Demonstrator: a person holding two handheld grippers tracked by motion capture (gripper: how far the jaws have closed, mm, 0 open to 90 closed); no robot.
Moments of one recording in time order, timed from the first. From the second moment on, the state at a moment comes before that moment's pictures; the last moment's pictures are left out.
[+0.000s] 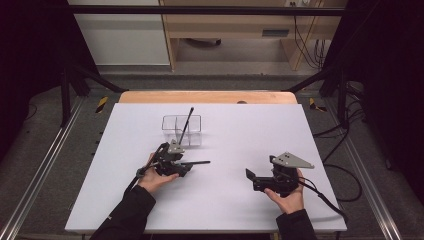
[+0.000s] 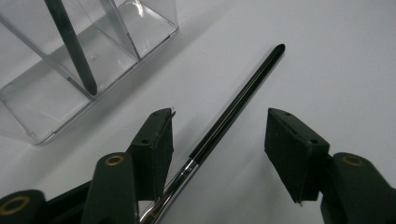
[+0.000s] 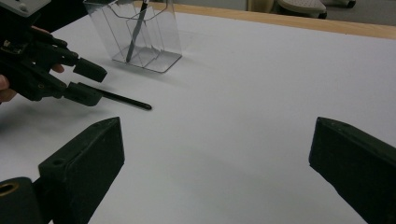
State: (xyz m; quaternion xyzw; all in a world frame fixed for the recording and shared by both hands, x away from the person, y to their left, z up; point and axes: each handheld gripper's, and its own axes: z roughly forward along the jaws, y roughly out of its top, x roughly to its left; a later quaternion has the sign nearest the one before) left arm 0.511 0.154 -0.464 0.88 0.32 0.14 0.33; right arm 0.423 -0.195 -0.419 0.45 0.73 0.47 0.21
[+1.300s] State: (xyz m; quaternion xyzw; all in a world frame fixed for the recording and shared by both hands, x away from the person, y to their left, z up) left arm 0.506 0.153 -0.463 0.89 0.34 0.11 0.29; right arm 0.422 -0.195 -0.419 0.45 0.73 0.47 0.21
